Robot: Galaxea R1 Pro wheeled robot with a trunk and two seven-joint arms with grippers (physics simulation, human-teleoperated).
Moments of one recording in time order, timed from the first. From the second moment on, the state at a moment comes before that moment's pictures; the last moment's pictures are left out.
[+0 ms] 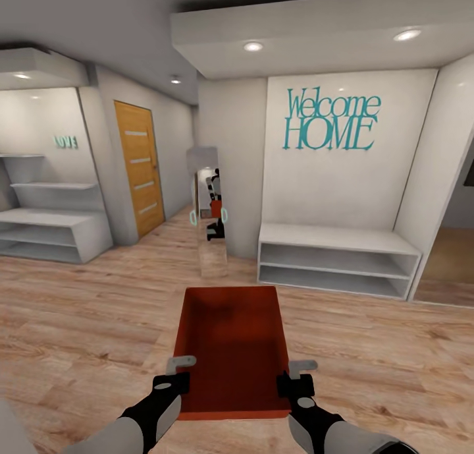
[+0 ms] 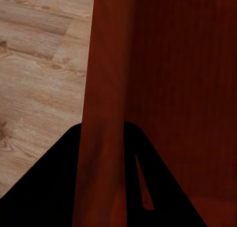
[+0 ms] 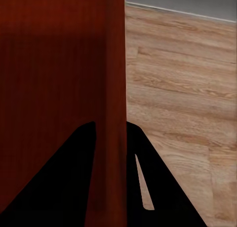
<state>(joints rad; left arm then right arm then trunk) -0.63 -0.12 -0.12 -0.20 0.17 0.01 0.28 -0.66 0.15 0.34 -0.02 -0.22 -0.27 -0.25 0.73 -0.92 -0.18</state>
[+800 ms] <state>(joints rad) -0.63 -0.12 -0.12 -0.20 0.16 0.01 0.28 -0.66 0.15 0.34 -0.02 -0.22 -0.27 -0.25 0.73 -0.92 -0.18</state>
